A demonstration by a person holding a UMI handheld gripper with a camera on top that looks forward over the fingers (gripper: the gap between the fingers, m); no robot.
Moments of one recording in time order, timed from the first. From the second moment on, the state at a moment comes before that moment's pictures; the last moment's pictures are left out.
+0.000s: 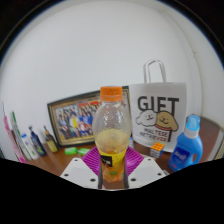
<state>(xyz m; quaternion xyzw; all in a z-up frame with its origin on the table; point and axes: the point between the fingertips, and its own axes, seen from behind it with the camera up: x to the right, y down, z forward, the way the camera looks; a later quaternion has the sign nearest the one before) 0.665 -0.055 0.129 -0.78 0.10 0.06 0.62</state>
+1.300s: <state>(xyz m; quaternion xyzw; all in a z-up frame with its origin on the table) 0.589 -0.318 0.106 -0.88 0.15 -0.09 0.44</state>
